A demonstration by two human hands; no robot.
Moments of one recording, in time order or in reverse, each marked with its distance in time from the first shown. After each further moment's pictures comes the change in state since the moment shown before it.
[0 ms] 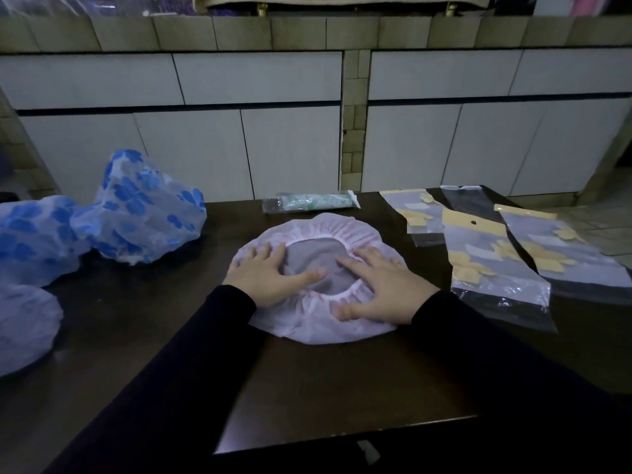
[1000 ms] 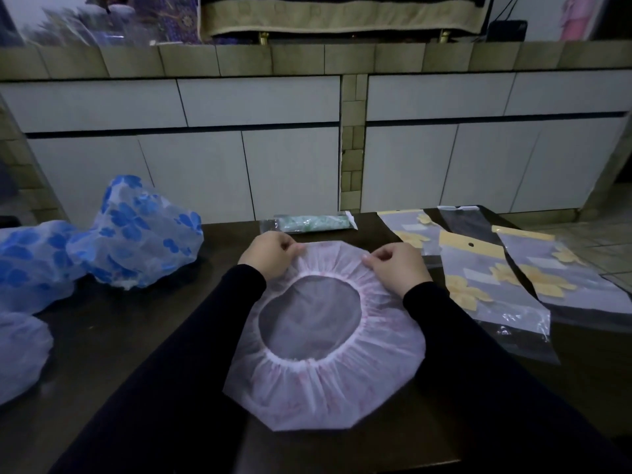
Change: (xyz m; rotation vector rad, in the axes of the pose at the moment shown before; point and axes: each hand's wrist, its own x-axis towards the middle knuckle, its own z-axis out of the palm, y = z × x) left_hand 0.078 0.007 -0.017 -0.383 0.302 0.128; right_hand 0.049 0.026 -0.023 0.755 0.494 0.312
